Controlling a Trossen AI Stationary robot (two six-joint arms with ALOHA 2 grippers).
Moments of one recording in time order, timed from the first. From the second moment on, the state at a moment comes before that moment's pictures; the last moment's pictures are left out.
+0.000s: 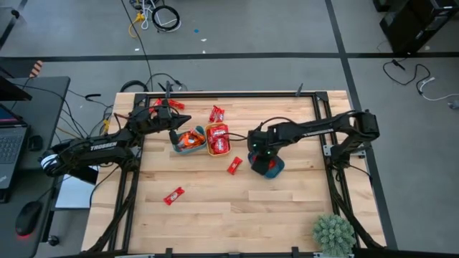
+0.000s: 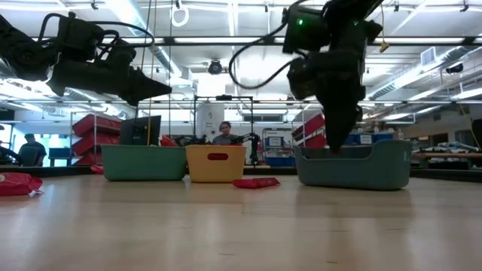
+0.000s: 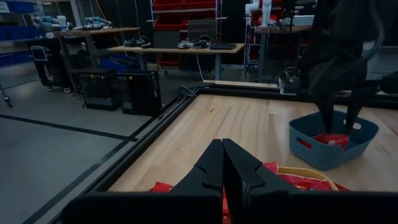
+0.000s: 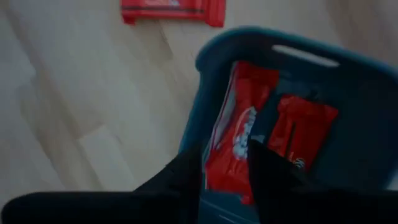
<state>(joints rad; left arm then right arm) 0.70 0.90 0.18 0.70 0.38 0.05 -0.07 1.66 1.09 -0.75 -0.18 0.47</state>
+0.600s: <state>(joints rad) 0.70 0.90 0.17 0.68 0.36 0.08 -0.10 1.71 1.09 -0.29 -0.23 -0.18</state>
